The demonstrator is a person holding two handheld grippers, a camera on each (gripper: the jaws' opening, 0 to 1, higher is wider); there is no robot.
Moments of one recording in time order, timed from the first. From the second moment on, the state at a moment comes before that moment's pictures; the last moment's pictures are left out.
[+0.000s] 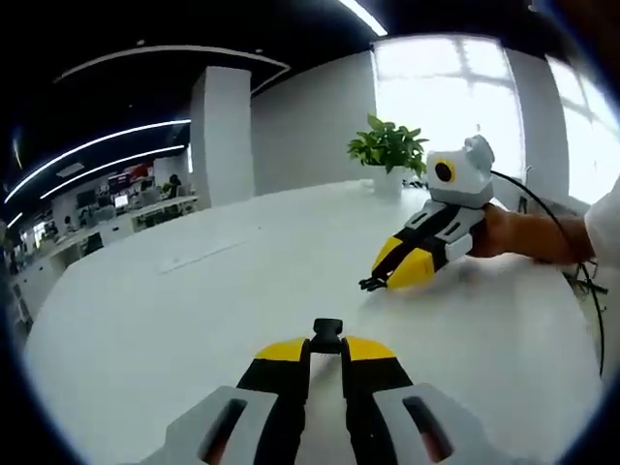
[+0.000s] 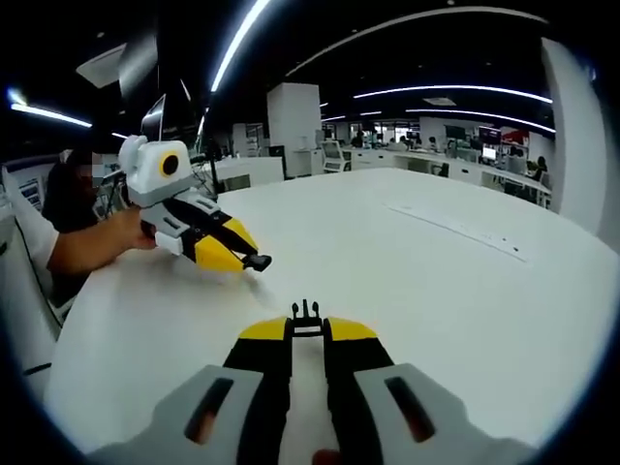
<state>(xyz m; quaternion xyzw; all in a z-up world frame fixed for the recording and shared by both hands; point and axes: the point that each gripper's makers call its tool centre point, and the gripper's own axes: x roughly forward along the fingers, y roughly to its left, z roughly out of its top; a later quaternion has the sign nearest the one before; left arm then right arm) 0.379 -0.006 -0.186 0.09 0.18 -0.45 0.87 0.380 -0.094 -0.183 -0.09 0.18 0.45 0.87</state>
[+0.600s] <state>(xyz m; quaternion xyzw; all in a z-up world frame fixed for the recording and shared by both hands) 0.331 -0.003 -0.189 0.11 0.17 -0.48 0.85 0.333 -0.091 -0.188 -0.11 0.17 0.46 0.86</state>
